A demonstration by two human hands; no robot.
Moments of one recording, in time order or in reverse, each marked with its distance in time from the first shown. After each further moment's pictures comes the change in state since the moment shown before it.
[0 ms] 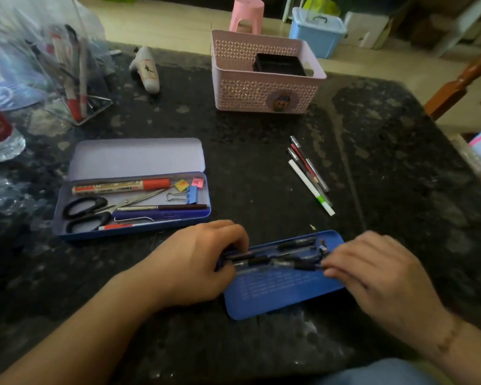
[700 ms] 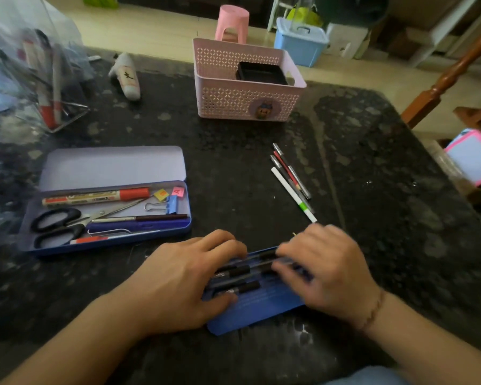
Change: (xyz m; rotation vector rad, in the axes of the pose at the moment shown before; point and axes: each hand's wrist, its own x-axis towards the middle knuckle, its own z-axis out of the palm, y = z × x) left_hand 0.001 0.009 0.006 0.148 0.003 0.146; right_hand 0.036 -0.004 0.023 0.068 -0.009 -0.059
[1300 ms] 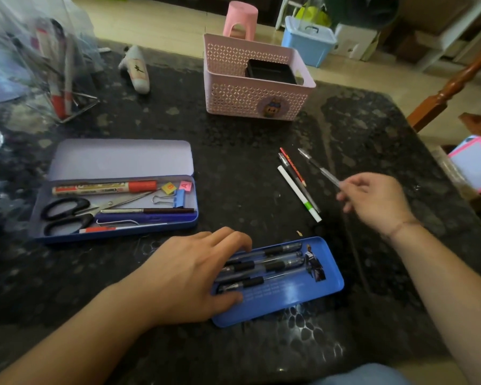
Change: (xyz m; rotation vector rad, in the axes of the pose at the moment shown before) left_hand 0.000 0.000 0.002 0.018 0.053 -0.010; right_hand 0.038 0.088 -0.018 0.355 0.145 1.036
